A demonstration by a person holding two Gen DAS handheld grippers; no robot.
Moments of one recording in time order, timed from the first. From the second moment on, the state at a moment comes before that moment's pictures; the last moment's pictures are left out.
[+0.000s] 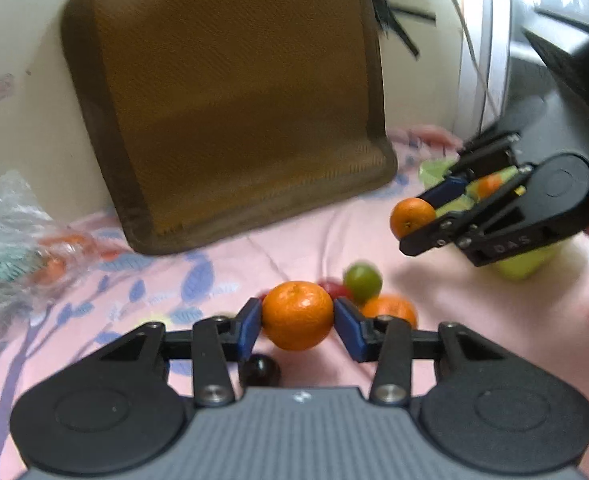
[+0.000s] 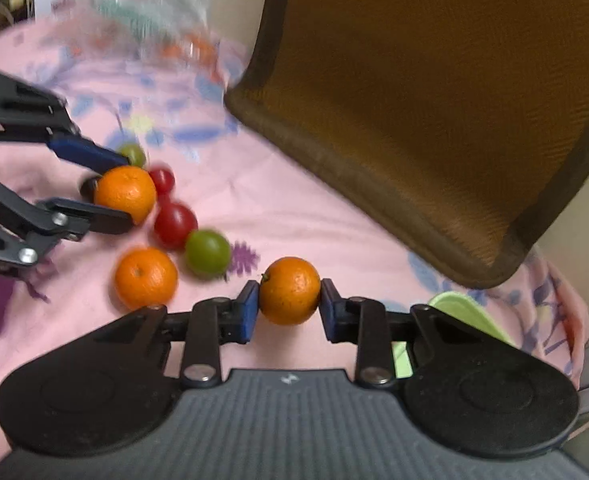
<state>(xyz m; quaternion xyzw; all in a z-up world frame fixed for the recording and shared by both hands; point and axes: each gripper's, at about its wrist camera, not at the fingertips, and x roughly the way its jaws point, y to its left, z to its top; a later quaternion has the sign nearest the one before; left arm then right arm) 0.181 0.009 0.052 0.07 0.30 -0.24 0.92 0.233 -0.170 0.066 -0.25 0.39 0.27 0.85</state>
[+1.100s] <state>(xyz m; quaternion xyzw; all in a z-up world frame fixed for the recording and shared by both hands) 0.230 -0.180 0.078 0.03 0.33 -0.28 0.90 0.209 -0.360 0.079 -0.01 0.37 0.14 0.92</state>
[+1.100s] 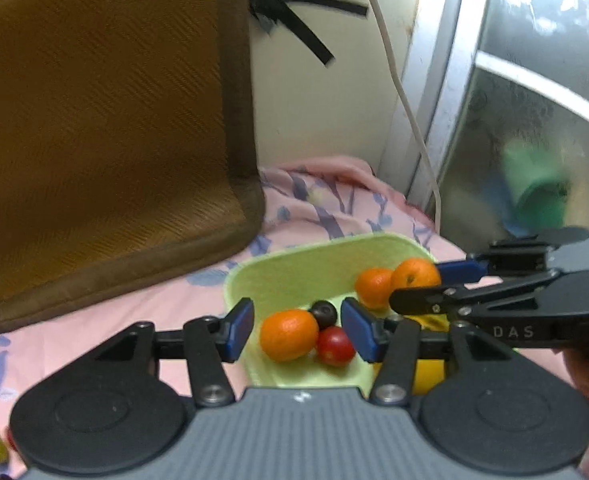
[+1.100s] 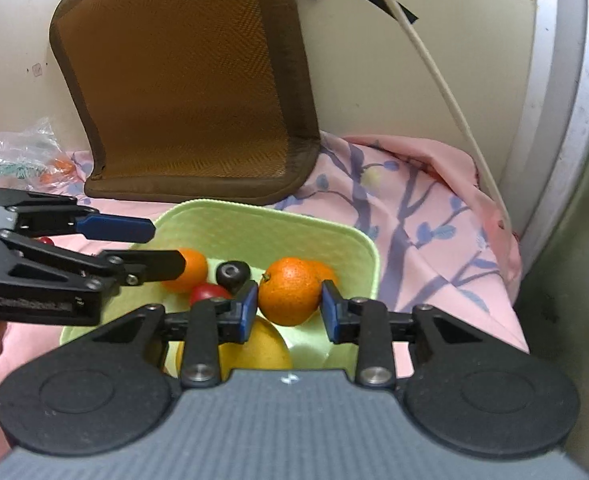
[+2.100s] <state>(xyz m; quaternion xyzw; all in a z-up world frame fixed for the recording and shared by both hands) 0.160 0.052 0.044 -0.06 0.32 -0.11 0.94 0.141 -0.201 0.074 0.01 0.30 0.25 0.92</state>
